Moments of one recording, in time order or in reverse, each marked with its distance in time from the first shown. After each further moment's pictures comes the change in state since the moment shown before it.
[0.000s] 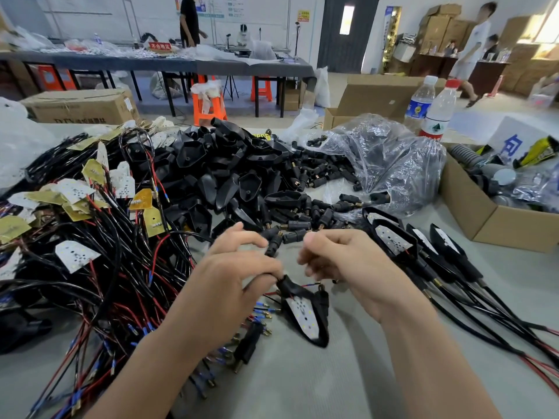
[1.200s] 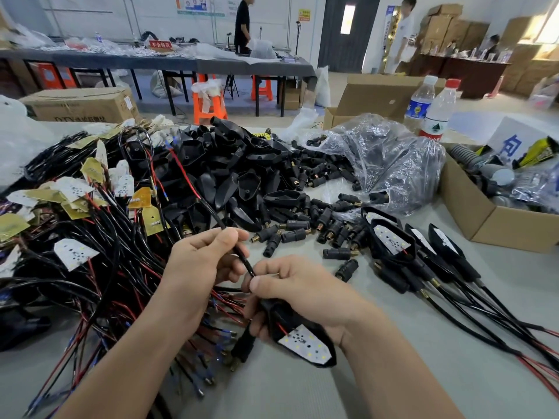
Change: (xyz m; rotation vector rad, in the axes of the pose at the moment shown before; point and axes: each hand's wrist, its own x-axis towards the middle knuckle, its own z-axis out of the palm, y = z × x) left_hand 0.014 -0.008 -0.004 -0.972 0.228 -0.815; right_hand -0.009 0.003 0.051 0.230 -0.432 0.189
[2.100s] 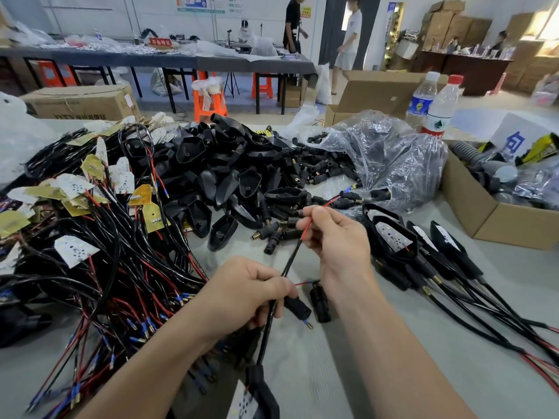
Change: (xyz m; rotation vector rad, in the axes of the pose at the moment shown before) left_hand -0.017 -0.006 0.022 0.456 -0.430 -0.164; right_hand 0.038 -0.009 -0.033 0.278 0.802 -0.470
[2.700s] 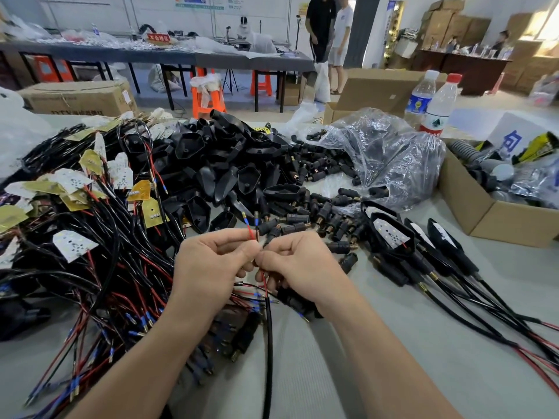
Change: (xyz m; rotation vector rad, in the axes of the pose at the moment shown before) left_hand 0.009 -0.012 -0.011 -0.205 0.563 0.239; right_hand -0.025 0.012 -0.001 -0.589 -0.529 0.014
